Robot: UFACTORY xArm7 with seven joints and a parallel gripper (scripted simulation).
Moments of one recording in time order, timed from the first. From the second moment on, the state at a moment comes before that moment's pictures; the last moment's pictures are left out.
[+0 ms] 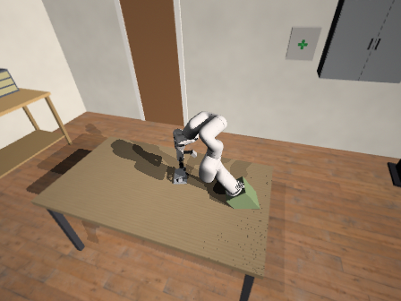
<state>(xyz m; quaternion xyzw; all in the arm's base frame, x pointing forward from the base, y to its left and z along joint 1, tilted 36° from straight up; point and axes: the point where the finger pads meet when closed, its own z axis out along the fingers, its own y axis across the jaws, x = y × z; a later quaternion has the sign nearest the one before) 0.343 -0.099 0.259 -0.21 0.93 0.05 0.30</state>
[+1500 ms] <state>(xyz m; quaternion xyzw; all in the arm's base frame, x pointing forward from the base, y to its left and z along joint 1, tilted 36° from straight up) 0.334 -0.102 0.253 -0.19 0.93 0.05 0.30</state>
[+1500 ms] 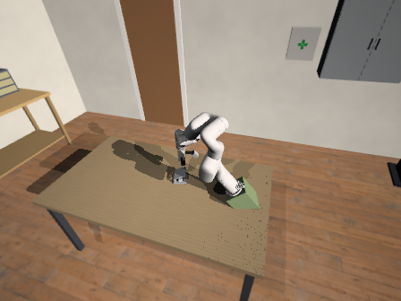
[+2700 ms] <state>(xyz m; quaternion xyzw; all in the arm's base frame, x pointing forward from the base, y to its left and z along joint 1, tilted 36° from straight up) 0.340 -0.100 0.245 -0.19 0.93 0.05 0.30</state>
